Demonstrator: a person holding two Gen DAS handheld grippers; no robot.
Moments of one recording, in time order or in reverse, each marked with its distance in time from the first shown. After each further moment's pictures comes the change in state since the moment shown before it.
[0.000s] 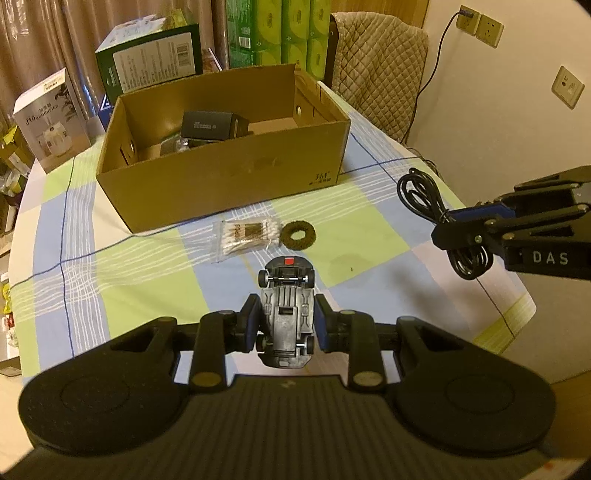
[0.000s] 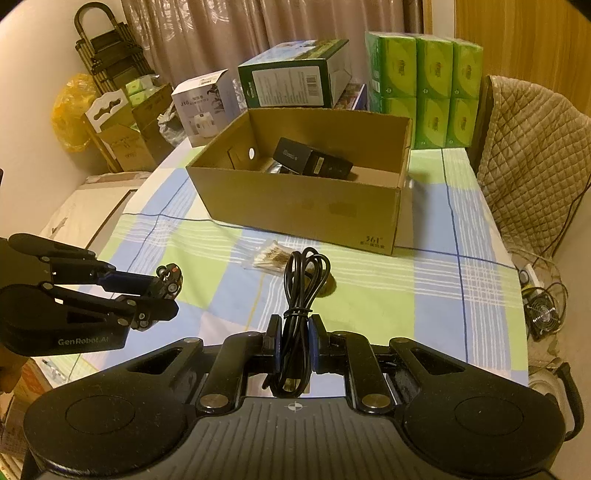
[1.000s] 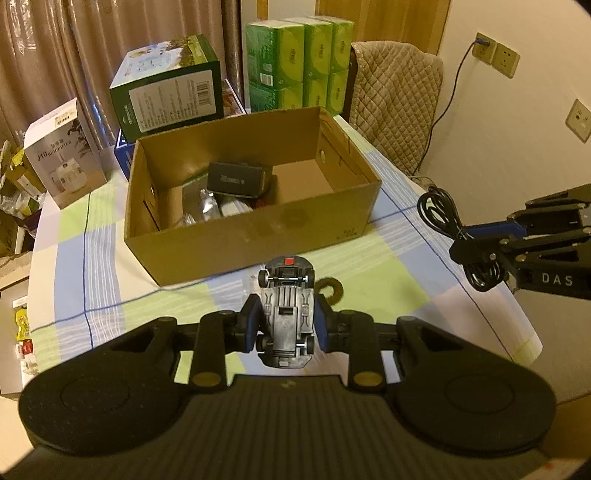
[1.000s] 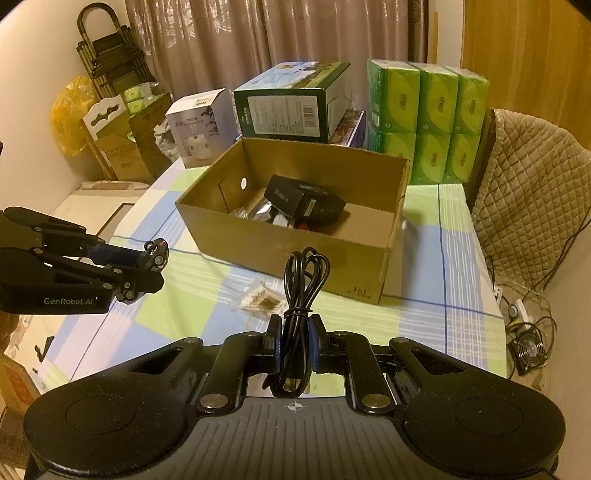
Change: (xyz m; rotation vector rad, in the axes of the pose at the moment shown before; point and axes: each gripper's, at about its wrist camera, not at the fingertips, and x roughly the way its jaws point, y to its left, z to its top) left arm -0.008 0.038 0.068 -0.007 -0.043 0.018; right arm 0.006 -0.013 0.060 -0.040 -0.024 -0.019
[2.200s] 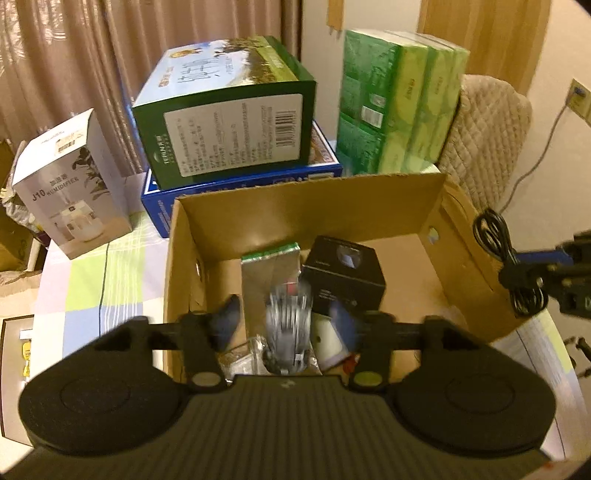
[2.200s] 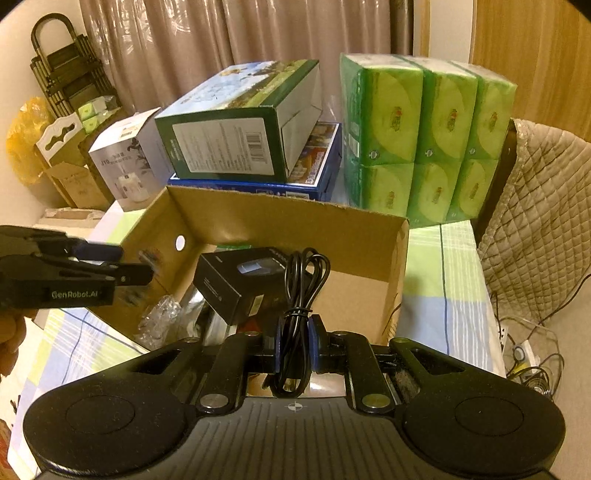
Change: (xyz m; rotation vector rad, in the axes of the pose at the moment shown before) left arm 0.140 0.103 0.124 -0.105 -0.038 0.109; right arm 0.138 -0.065 0.126 0.054 0.015 -0.048
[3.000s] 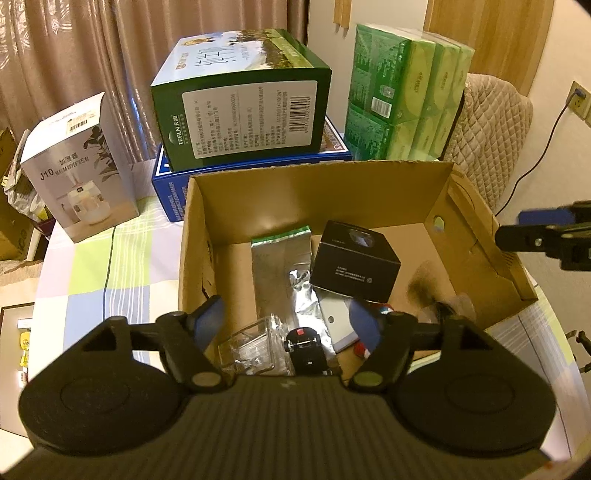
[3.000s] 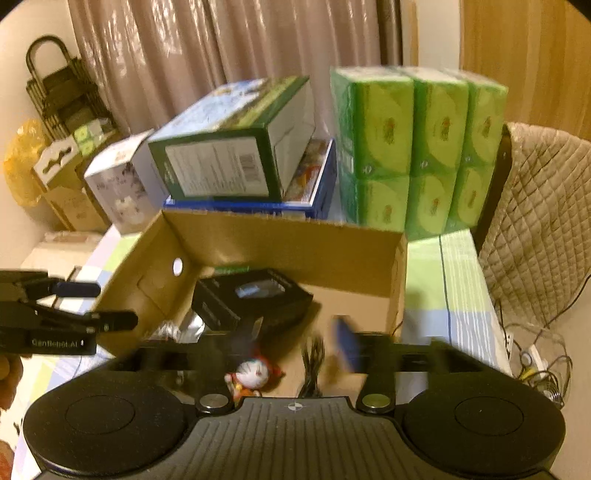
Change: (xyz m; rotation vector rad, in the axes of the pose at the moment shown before) left arm -0.006 0.019 -0.020 -0.018 0.004 -0.012; right arm -0.004 -0.004 0.002 0.049 -0.104 0.008
